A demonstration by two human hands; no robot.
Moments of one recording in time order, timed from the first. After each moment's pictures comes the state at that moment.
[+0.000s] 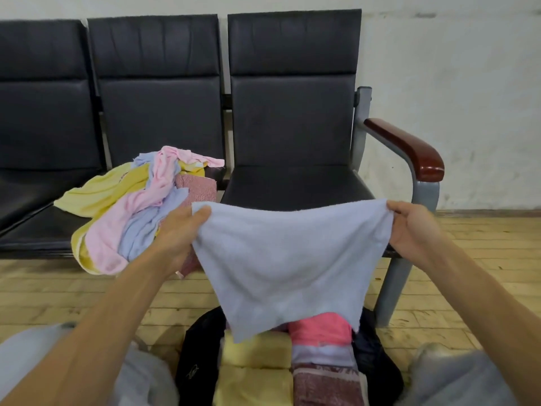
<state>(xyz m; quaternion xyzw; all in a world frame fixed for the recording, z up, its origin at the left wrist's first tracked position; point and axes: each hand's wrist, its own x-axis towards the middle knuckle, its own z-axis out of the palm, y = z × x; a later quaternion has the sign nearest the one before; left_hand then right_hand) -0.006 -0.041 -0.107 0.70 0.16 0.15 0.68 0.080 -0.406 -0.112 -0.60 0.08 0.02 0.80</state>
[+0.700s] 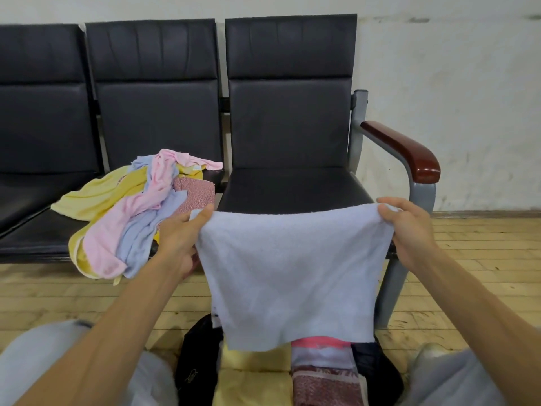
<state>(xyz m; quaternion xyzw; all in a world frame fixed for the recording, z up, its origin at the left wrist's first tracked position) -0.002 -0.064 -0.104 0.60 0.24 0.21 0.74 0.070 -0.392 -0.112 -0.72 0.07 -0.15 0.68</state>
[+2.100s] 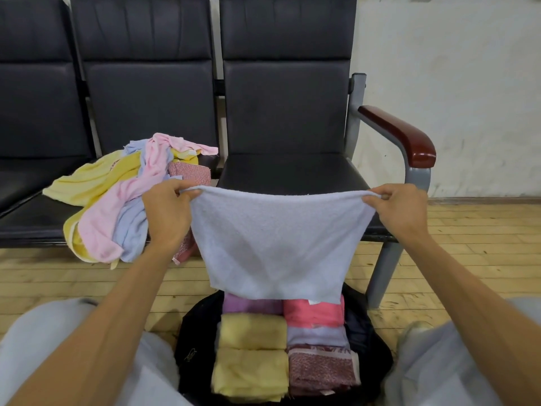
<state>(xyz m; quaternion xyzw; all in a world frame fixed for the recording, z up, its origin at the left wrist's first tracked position) 0.006 -0.037 -0.111 0.83 0.14 0.41 0.36 0.072 -0.392 -0.111 -0.90 0.00 -0.25 0.36</state>
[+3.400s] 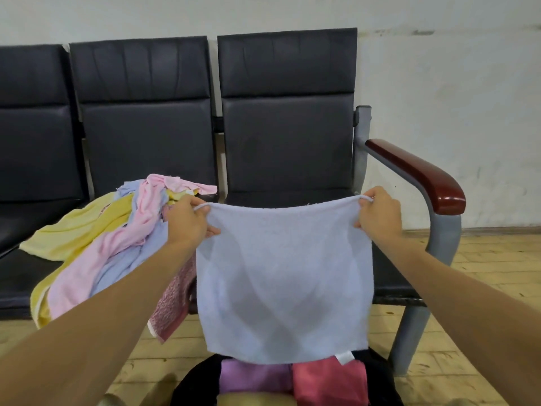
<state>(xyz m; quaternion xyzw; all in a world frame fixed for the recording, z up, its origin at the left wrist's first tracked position) 0.147 -0.022 -0.094 0.80 0.17 0.27 0.51 0.219 -0.349 -0.100 -0.88 0.04 -0.24 0.41</state>
